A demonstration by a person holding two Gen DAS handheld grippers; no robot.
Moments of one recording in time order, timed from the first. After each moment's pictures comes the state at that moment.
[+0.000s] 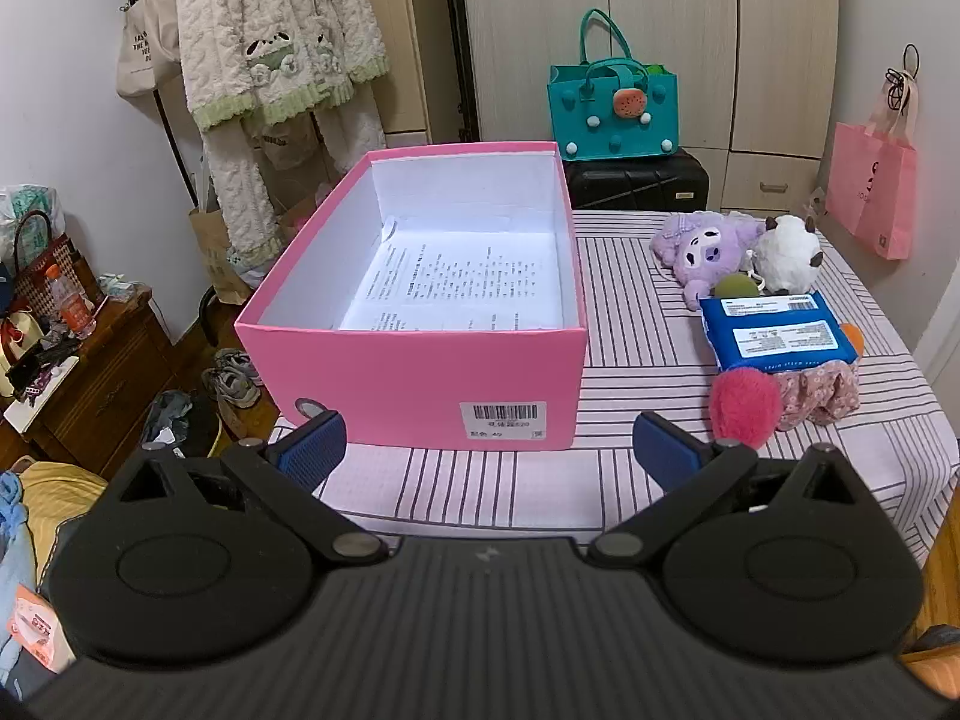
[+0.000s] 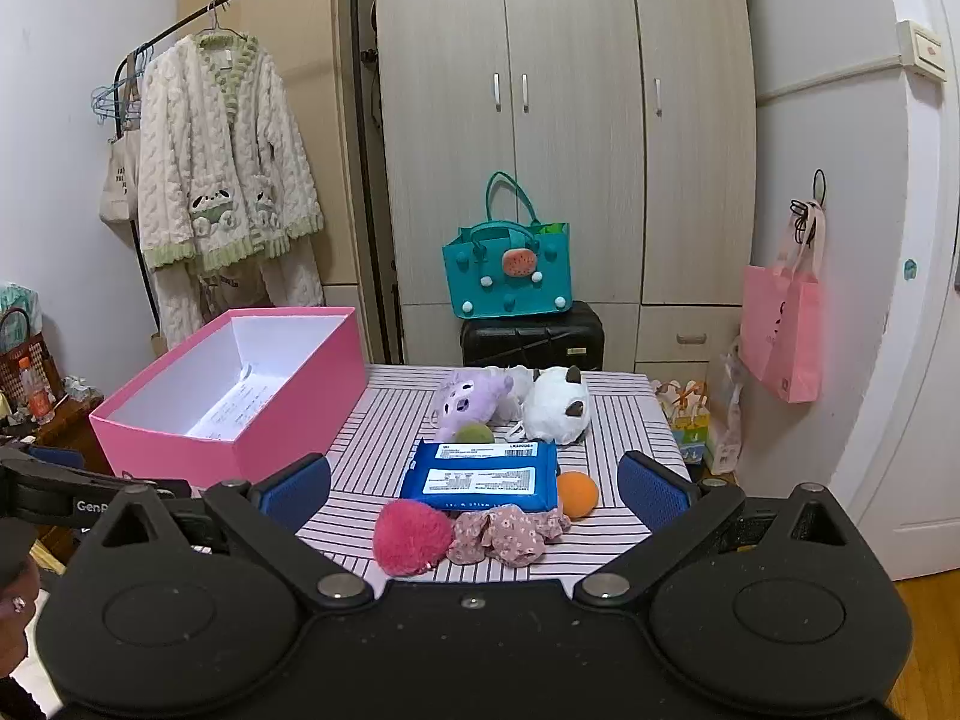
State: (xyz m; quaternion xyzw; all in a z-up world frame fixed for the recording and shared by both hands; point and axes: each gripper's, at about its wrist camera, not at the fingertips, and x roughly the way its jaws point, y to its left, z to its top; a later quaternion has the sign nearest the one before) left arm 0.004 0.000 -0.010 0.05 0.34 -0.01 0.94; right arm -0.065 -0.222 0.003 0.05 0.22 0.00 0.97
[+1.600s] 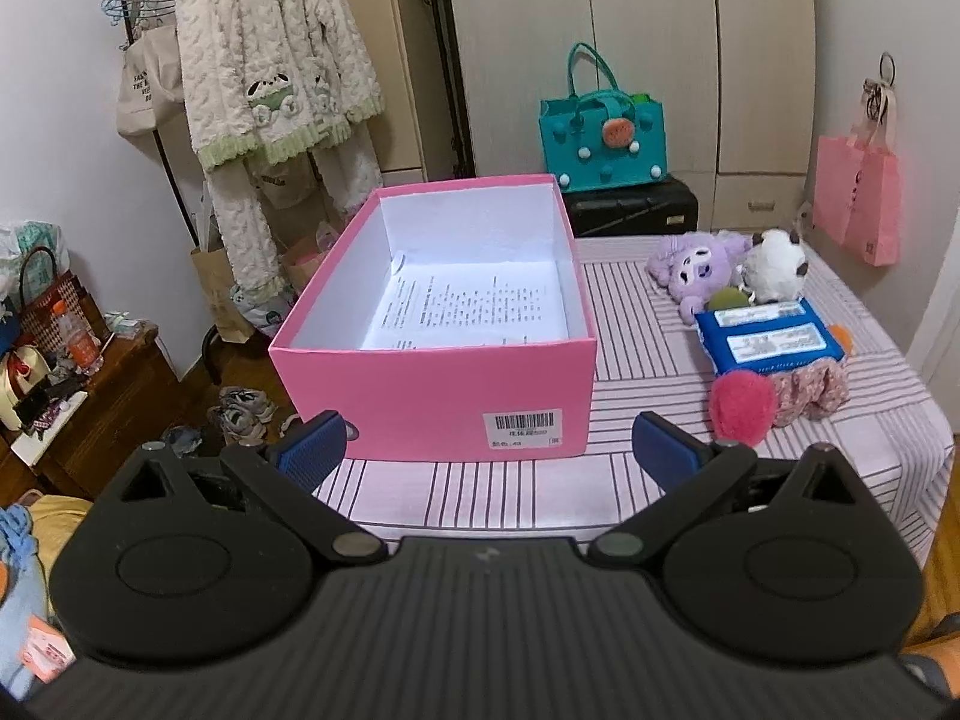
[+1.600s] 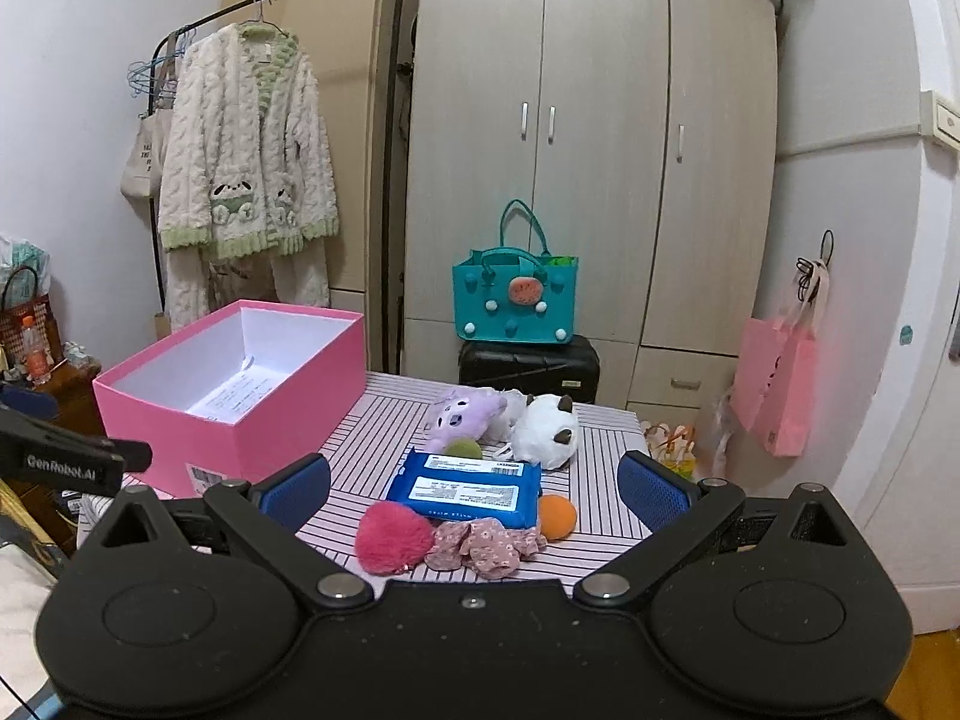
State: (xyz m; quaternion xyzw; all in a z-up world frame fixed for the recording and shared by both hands) left arm -0.019 0.015 -0.001 0.07 0.30 -0.02 0.95; right arm -0.083 -0.220 0.005 -0.01 0.19 0.01 0.98
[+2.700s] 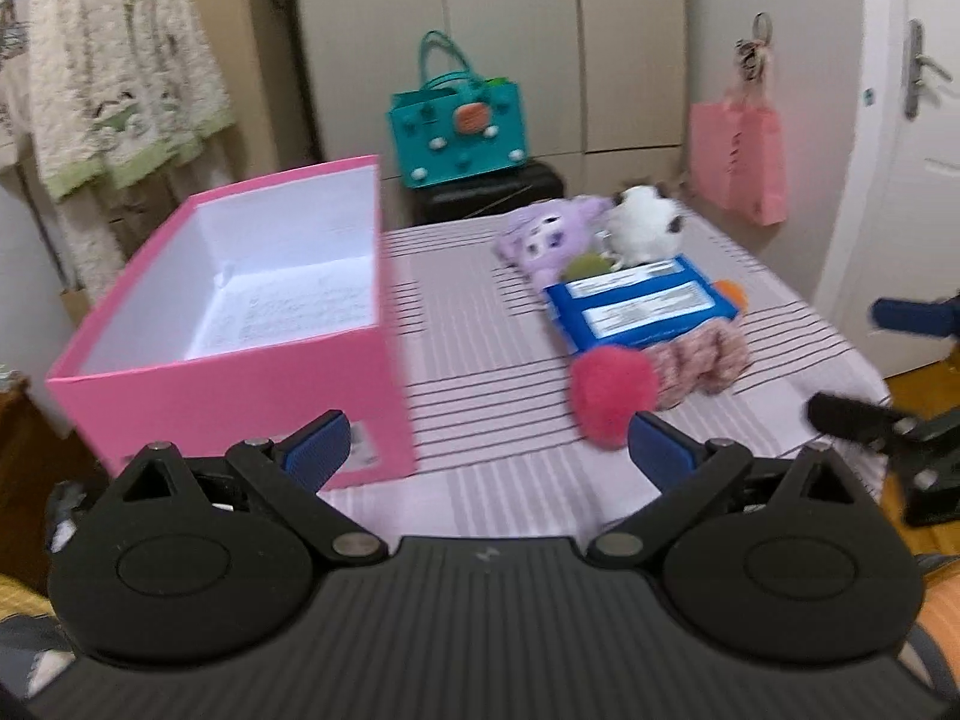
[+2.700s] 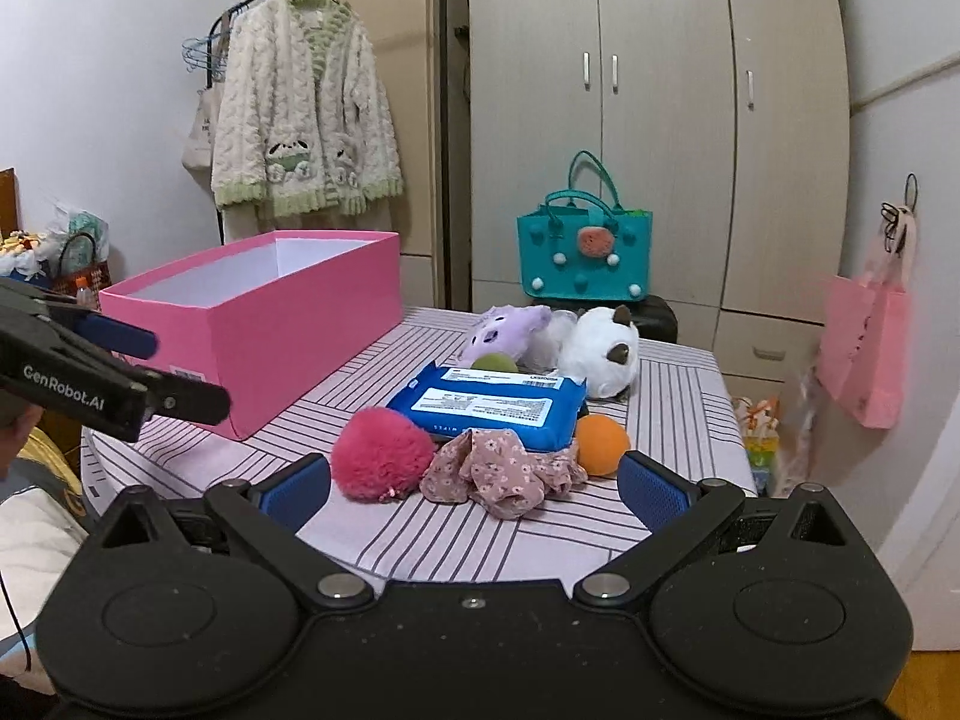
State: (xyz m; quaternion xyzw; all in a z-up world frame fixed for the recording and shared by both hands) left arm 0.009 -0.042 -0.052 0.09 0.30 -0.16 0.94; right arm -0.034 -0.263 -0.099 0.00 0.20 0.11 0.97
